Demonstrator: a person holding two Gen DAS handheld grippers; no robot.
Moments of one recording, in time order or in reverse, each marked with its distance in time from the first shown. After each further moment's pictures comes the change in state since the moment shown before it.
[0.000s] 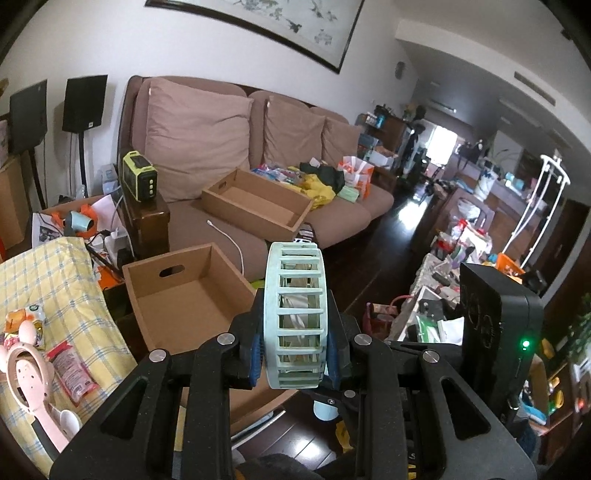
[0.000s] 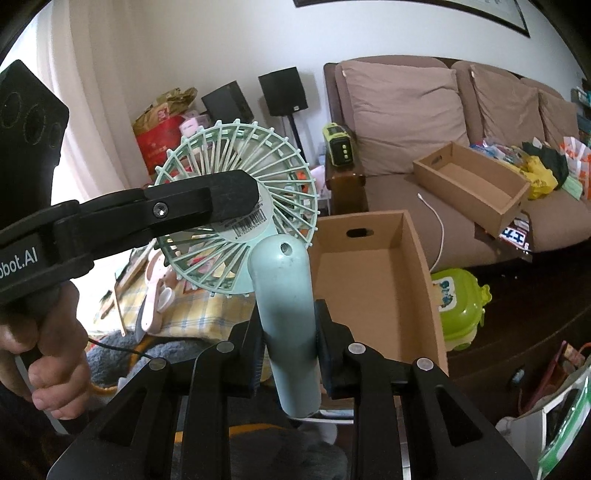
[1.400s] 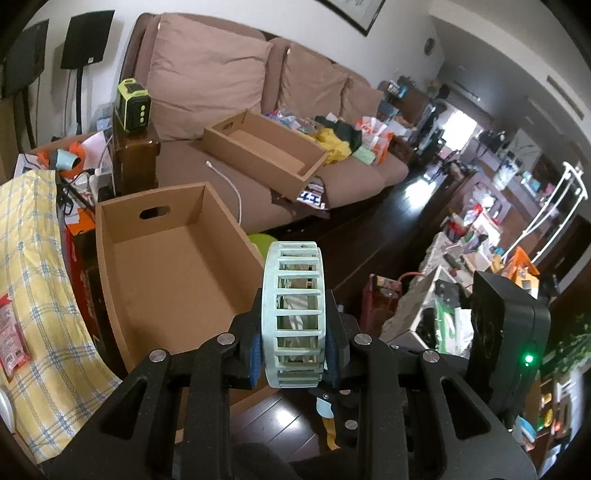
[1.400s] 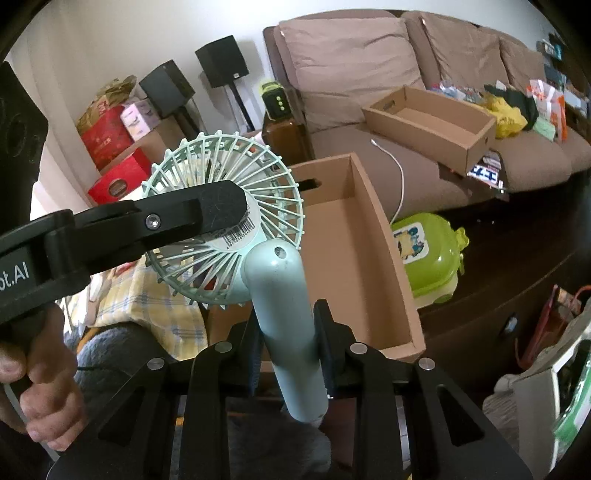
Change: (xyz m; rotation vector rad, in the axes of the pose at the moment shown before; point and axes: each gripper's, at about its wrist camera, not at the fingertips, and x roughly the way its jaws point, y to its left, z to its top) left arm 0.097 0.015 -0.033 -0.119 0.176 0.016; right arm 0.047 -0.068 -0.036 0.153 0.126 -0.109
